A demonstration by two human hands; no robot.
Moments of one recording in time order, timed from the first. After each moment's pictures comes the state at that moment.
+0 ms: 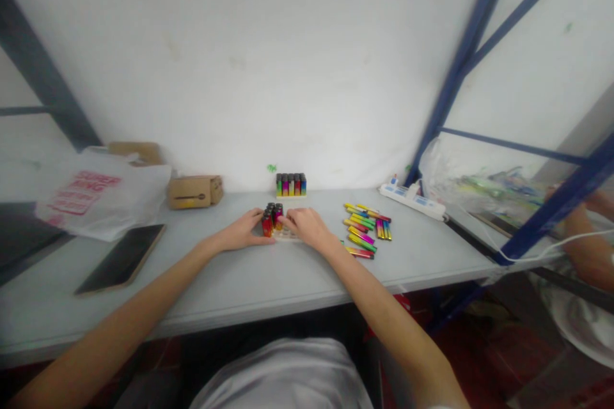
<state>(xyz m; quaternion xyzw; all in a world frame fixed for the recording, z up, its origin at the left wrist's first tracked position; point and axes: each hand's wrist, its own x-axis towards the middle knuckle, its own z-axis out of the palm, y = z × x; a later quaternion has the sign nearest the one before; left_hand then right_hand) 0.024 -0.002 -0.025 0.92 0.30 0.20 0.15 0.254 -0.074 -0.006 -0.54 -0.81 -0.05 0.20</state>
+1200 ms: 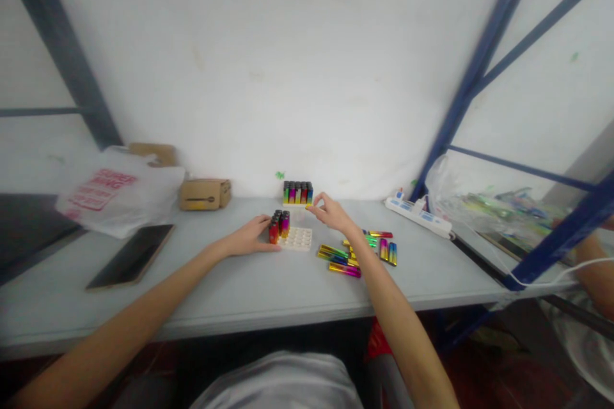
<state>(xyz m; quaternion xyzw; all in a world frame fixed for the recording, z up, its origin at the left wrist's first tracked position) 0.023 -0.003 -0.028 0.92 0.29 0.20 0.14 0.316 -0.049 0.015 -0.53 -0.74 0.21 0.37</state>
